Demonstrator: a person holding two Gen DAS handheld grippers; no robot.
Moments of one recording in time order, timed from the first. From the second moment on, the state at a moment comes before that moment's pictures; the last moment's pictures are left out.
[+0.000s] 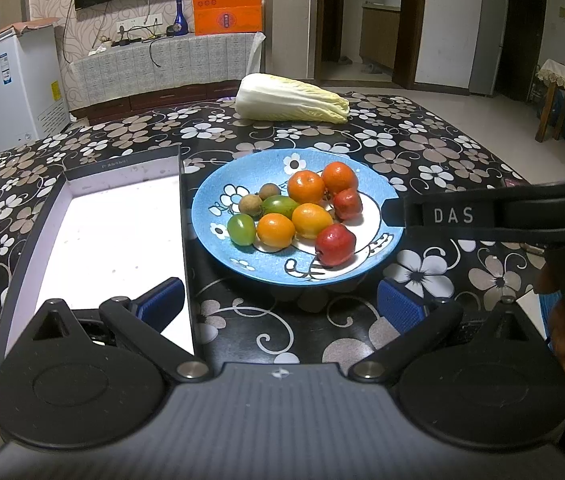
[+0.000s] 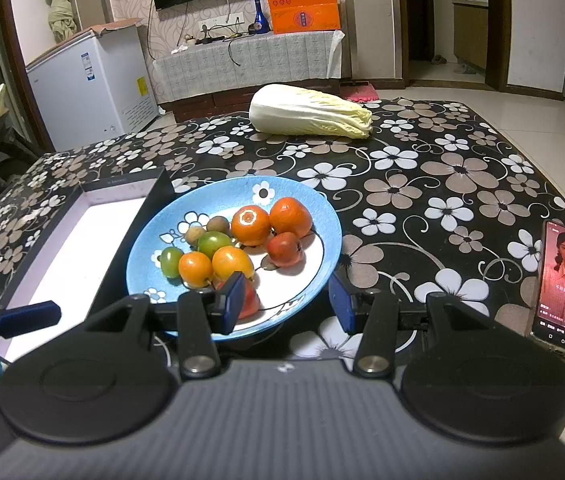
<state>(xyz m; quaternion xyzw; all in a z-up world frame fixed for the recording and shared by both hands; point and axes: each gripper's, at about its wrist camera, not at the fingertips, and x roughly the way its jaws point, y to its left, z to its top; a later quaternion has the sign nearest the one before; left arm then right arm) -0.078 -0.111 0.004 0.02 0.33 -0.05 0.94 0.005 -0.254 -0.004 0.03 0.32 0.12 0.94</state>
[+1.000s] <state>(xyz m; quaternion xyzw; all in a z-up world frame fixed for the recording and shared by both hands) -0.083 -0.112 0.008 0.00 0.32 -0.06 0.95 0.004 -0.254 -0.004 0.03 0.32 0.12 0.94</state>
